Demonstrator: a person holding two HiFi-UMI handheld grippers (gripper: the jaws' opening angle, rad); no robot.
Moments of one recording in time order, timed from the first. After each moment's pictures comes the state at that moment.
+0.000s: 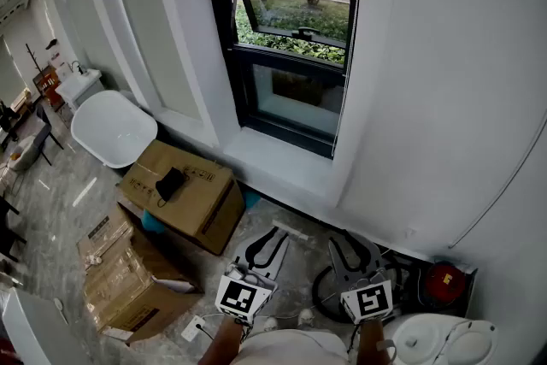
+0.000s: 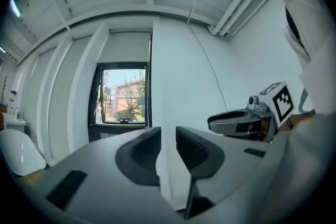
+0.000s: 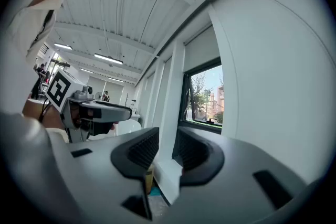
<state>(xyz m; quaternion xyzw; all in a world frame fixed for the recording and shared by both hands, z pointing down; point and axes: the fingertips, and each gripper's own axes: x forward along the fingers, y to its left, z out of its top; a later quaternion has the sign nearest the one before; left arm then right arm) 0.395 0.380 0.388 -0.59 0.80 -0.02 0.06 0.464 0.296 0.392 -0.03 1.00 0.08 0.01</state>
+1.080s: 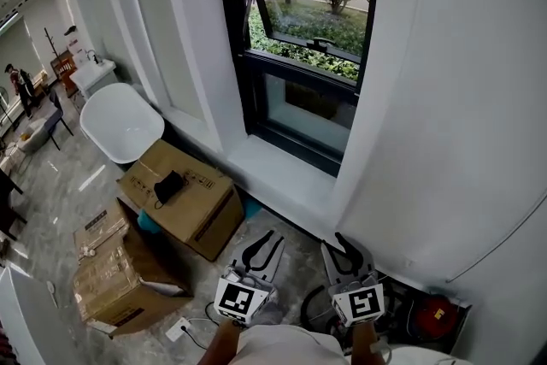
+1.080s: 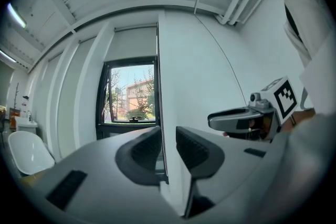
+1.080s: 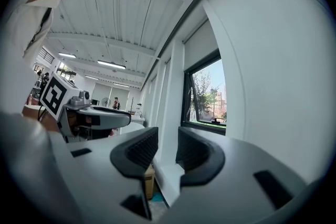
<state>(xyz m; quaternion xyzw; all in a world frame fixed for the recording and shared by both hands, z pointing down) 0.348 0.301 0.402 -0.54 0.84 -0.03 0.04 0.408 0.211 0.404 0.01 1.00 0.07 0.00</state>
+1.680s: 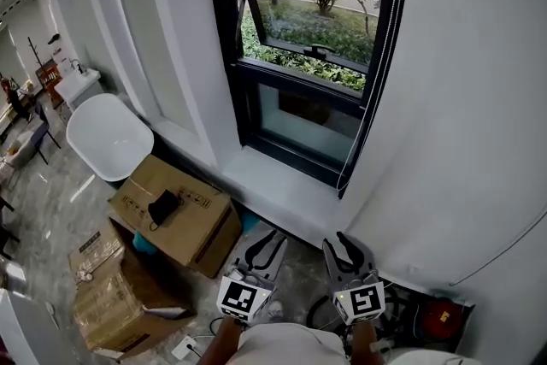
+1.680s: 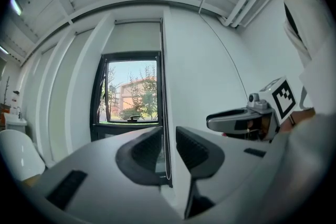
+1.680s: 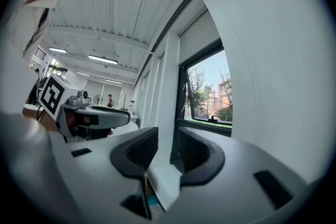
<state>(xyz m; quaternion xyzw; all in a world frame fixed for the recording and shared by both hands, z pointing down) 0.244 0.277 0.409 -0.58 0.82 -0.03 0.03 0.307 0.191 0.412 -0.03 1.00 0.06 -0.01</state>
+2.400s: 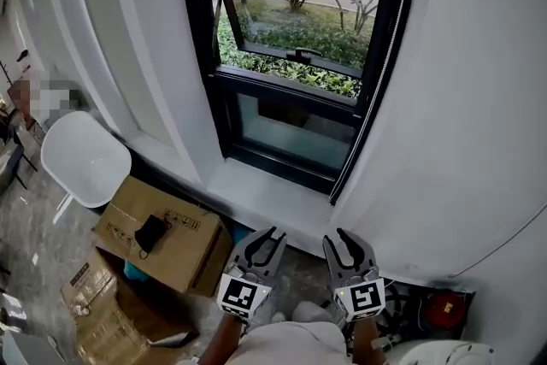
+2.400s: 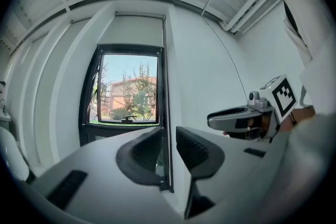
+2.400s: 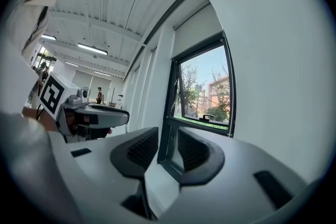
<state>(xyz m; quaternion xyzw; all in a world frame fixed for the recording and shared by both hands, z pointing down) 0.144 0.239 0.421 -0.62 0.78 -0.01 0.04 0.220 0.159 0.419 -0.09 0.99 0.08 -0.03</state>
